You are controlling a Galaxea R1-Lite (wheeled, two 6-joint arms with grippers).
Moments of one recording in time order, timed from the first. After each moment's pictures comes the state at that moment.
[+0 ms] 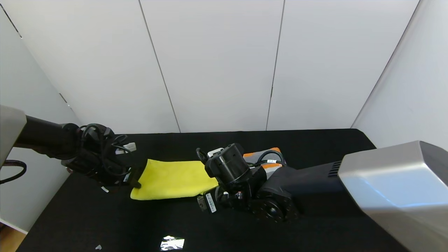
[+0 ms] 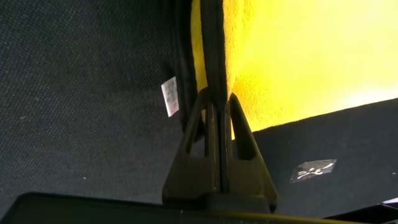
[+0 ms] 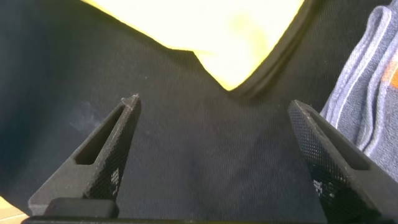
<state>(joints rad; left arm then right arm) 0.18 2.18 -1.47 0.54 -0.34 0.24 0.89 2.28 -1.57 -0.01 -0.18 0.25</state>
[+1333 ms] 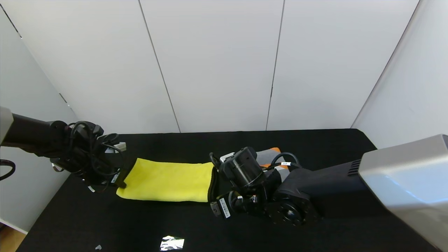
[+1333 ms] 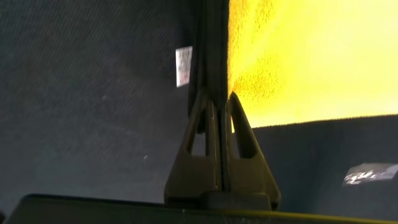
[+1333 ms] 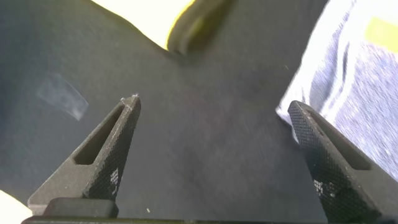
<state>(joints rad) 0.23 2.16 -1.49 0.55 -0.19 0.32 0.86 2.21 -1.43 -0.01 -0.18 0.25</state>
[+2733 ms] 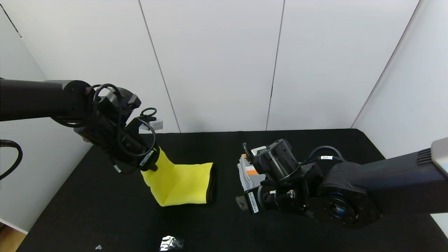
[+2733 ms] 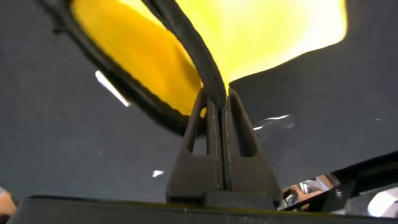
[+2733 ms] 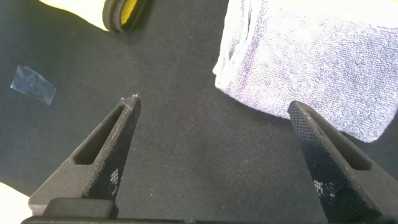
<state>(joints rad) -0.10 2.02 -1.68 0.81 -0.15 0.29 0.78 2.03 -1.22 -0.02 -0.20 0.29</state>
